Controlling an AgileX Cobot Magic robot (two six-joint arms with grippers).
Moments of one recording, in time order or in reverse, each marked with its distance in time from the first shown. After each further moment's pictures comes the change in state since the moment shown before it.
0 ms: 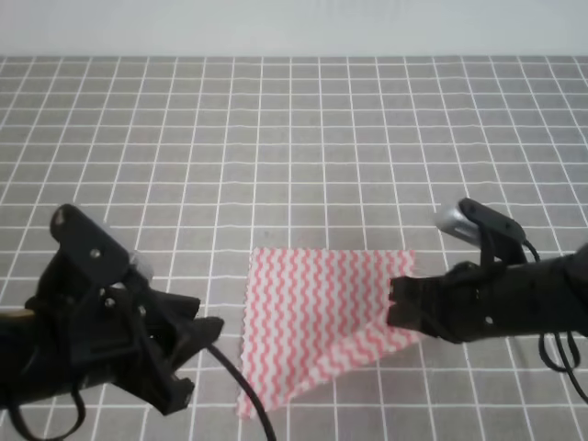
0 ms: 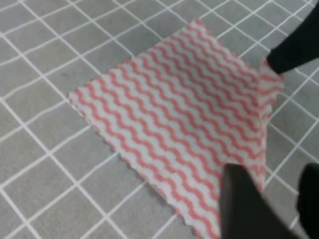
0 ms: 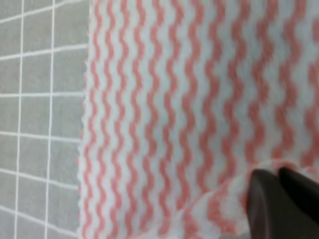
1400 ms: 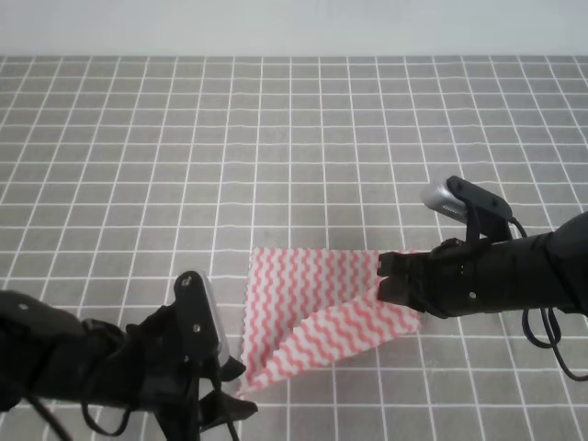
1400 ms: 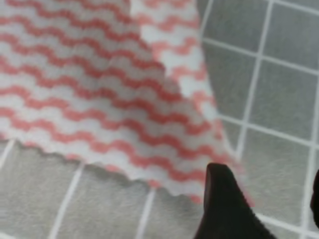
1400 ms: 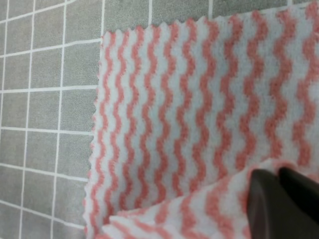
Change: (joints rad) left arm 0.000 0.412 -0.022 -0.161 0.109 0.663; right arm 0.000 0.057 -0.096 0.013 -0.026 -0.018
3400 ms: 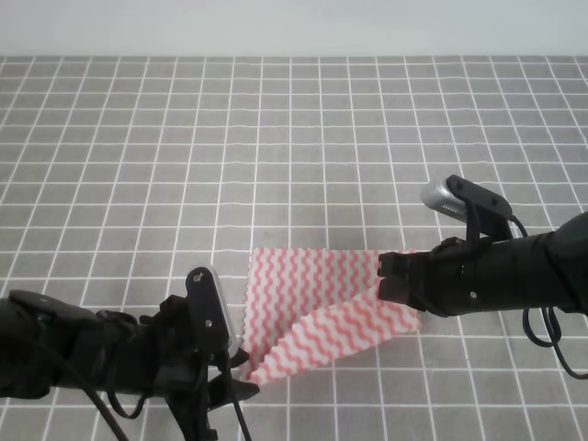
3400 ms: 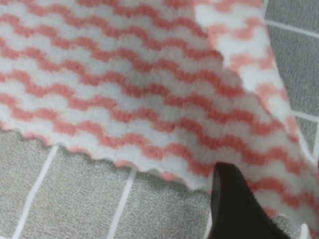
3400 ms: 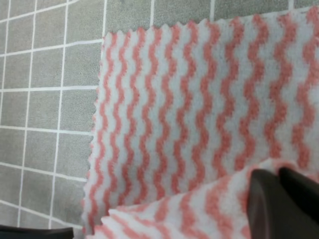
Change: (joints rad) left arm 0.000 0.132 -0.024 -0.178 -0.060 0.247; right arm 0.000 0.001 0.001 0.002 -0.007 -0.018
